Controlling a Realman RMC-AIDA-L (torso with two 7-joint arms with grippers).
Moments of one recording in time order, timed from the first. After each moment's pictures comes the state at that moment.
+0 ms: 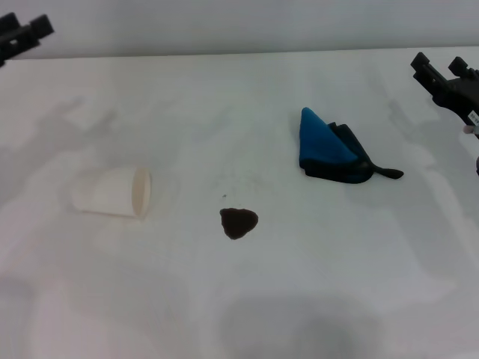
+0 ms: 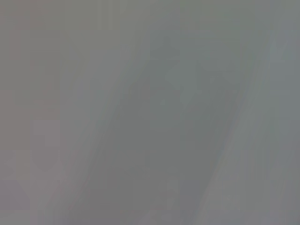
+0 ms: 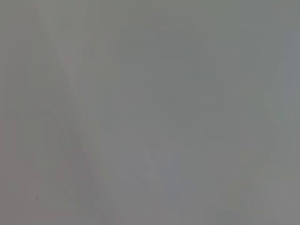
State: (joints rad) left arm -0.80 -1.97 2.85 -0.53 -0.67 1.55 -1.44; right arm 0.47 2.02 -0.65 -0.01 2.24 1.15 -2.41
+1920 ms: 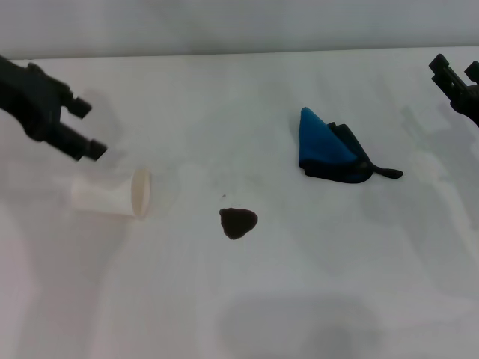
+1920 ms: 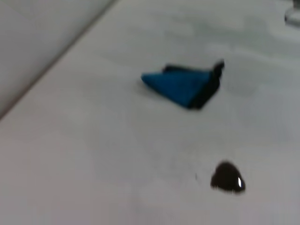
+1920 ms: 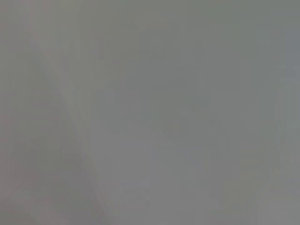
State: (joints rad) left arm -1.35 -1.97 2.85 -0.81 0.45 1.78 -1.38; right arm 0.42 2.02 -0.61 0.02 2.23 1.26 -2.39
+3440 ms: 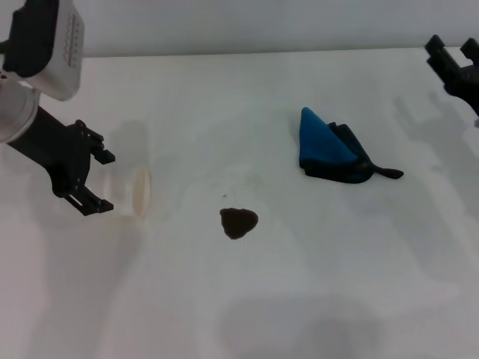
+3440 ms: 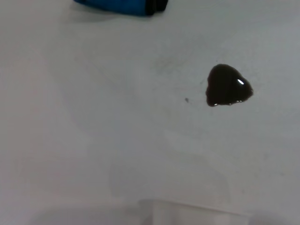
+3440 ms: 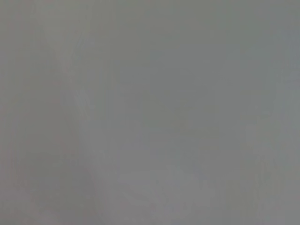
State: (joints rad) left arm -1.33 -2.08 2.85 -0.62 0.61 1.43 -1.09; right arm 0.46 2.02 -0.60 0.01 2.23 1.26 -2.47
